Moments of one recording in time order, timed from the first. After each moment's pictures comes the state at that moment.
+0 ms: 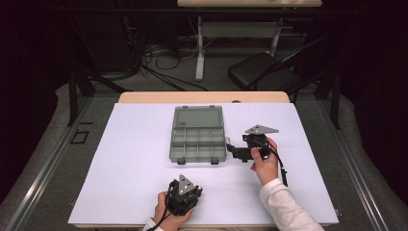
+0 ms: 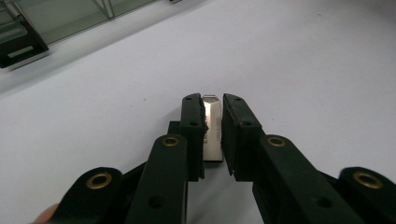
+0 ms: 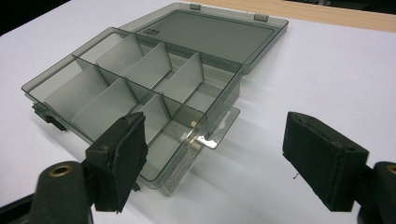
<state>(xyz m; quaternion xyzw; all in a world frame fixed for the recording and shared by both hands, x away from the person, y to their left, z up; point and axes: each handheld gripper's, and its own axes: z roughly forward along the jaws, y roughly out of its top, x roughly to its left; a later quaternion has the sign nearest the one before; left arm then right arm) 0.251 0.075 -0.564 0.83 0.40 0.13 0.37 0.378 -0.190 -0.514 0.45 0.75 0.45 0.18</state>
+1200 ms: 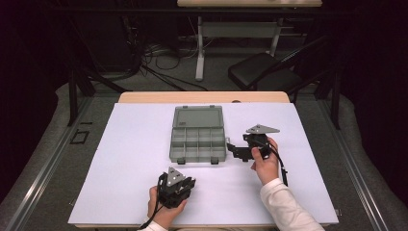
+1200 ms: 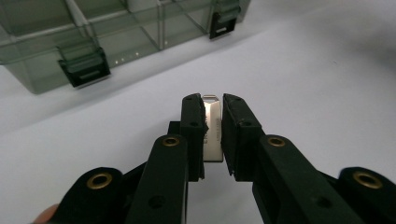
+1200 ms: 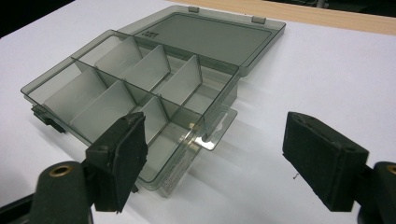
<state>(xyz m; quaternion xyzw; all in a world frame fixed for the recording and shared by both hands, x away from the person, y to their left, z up) 0.266 0.100 -0.546 0.79 0.44 0.14 0.41 0.378 -0.192 -0.513 0.45 0.75 0.45 0.18</state>
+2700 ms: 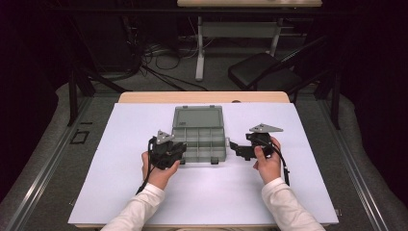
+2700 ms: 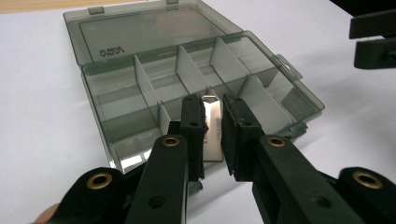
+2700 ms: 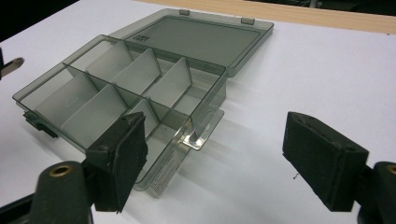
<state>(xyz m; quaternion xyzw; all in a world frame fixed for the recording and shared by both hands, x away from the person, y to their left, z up) 0.351 0.116 -0.493 0.75 0.48 0.16 0.43 0.380 -0.200 -0.512 0.46 0.74 0.45 0.18</state>
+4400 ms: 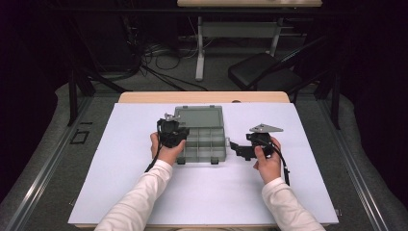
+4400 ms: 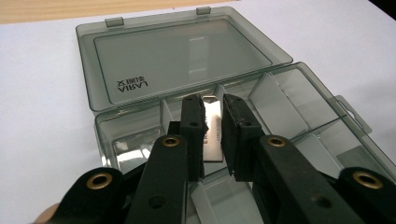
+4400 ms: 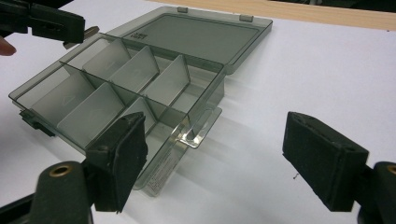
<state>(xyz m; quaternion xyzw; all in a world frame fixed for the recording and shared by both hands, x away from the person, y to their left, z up) 0.421 0.101 -0.503 0.74 0.51 0.16 0.40 0.382 -0.201 -0.514 0.46 0.74 0.45 0.18</state>
